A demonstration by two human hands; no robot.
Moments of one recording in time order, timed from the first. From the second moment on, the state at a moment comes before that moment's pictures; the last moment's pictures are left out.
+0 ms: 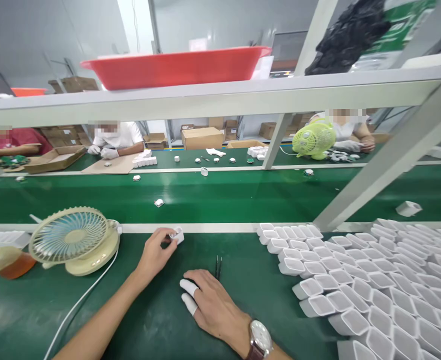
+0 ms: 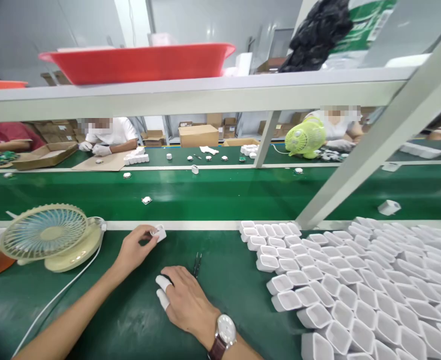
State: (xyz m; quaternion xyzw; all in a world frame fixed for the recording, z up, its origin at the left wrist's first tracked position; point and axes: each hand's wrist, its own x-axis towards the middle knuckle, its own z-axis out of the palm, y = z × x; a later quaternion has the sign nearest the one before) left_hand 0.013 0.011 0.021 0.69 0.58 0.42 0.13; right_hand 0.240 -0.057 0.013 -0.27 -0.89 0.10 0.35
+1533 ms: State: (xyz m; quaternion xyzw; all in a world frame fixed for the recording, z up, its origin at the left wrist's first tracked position) left_hand 0.132 -0.026 0.097 0.86 0.41 0.30 0.05; right_hand 0.246 -0.052 -0.012 -0.28 -0.90 0.11 0.31
